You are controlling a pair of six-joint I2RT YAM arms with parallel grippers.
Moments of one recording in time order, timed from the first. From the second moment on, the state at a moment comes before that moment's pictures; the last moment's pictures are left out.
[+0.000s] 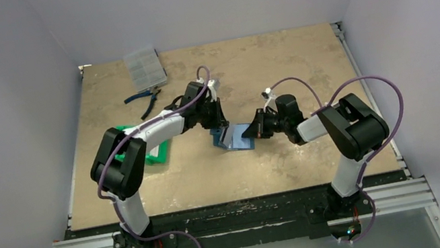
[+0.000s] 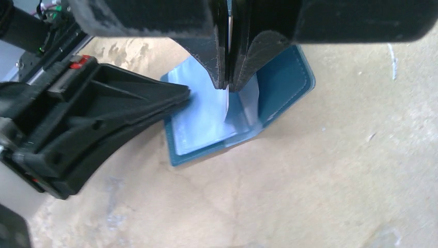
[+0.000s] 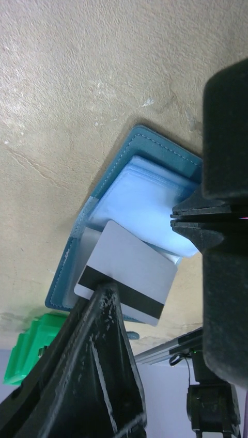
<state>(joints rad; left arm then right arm) -0.61 1.85 1.22 -0.20 0.29 -0.47 0.36 1.76 0.57 0.62 -0.59 0.67</state>
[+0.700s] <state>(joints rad) -0.53 1.78 1.05 -0.06 0.33 -0.56 0.36 1.77 0.57 0.63 -0.59 0.67</state>
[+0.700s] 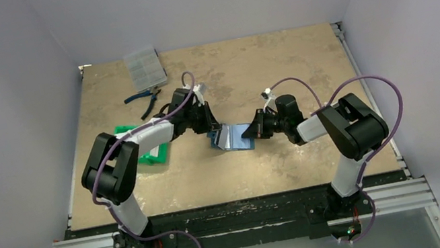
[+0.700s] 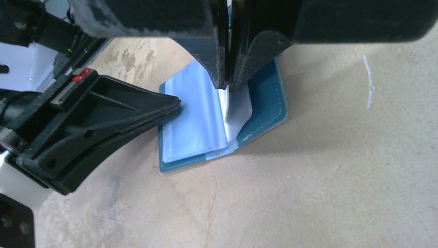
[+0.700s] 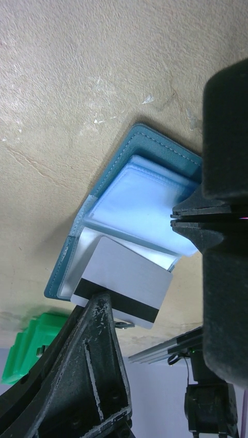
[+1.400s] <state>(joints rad) -0.49 1.82 1.01 0.04 0.50 -0.57 0.36 1.77 0.57 0.64 -0.60 0.67</state>
